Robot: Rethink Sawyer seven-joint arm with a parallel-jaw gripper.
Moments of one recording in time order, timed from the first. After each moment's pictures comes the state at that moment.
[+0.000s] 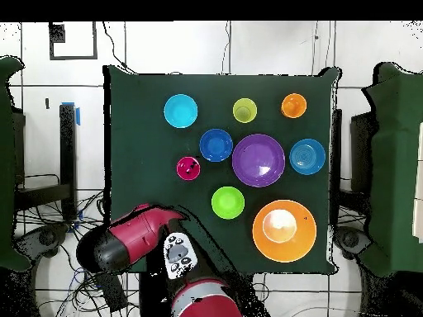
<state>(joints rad) -0.10 -0.78 0.37 2.08 -0.36 0.36 1.76</state>
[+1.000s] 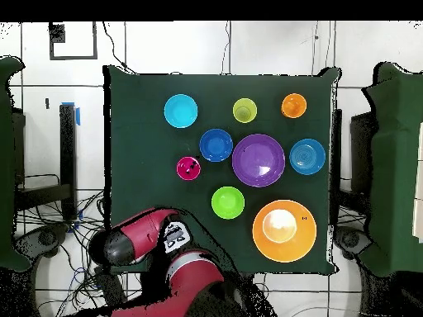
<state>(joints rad) -0.04 -0.59 0.29 2.01 -0.36 0.32 1.76</state>
